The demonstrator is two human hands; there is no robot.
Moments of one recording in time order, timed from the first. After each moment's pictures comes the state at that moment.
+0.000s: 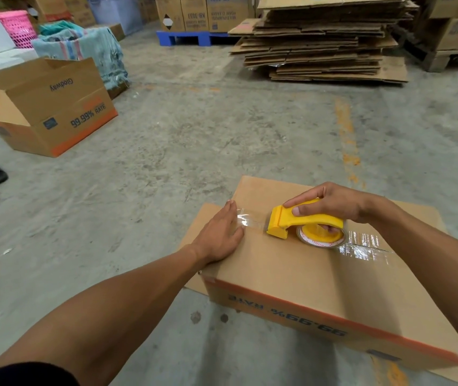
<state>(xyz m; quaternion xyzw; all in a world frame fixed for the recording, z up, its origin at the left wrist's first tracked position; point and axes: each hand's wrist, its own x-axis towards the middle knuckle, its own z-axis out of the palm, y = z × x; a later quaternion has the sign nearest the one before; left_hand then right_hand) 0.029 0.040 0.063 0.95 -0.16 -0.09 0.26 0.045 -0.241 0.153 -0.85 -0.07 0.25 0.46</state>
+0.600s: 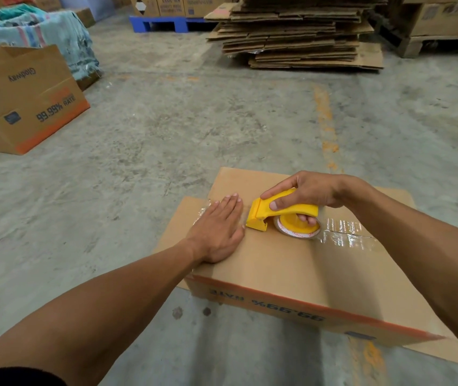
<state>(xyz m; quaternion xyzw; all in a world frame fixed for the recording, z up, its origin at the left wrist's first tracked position) 0.028 0.004 0.057 0.95 -0.29 -0.04 0.07 0.049 -0.242 0.161 -0.81 -0.06 0.35 0.47</state>
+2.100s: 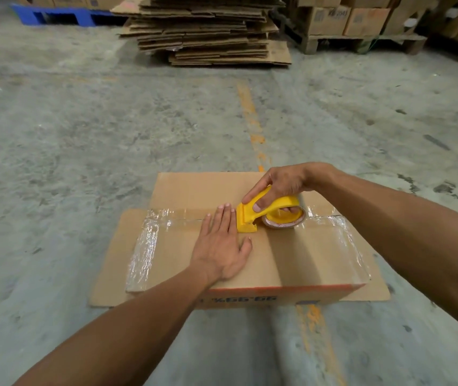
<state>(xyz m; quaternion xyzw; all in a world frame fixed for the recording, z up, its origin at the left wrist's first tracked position) -0.019 -0.106 0.052 0.95 -0.30 -0.07 0.06 0.021 -0.306 0.178 -0.89 -0.01 0.33 0.31</state>
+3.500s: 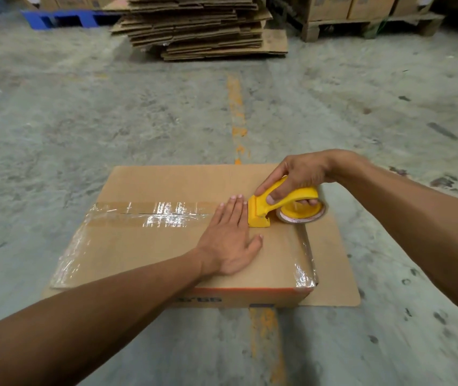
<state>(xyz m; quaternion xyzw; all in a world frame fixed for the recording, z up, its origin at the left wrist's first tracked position) -0.050 -0.235 0.047 0.93 -0.36 -0.07 0.03 -0.022 -0.449 0.173 -0.89 -0.03 0.32 0.33</state>
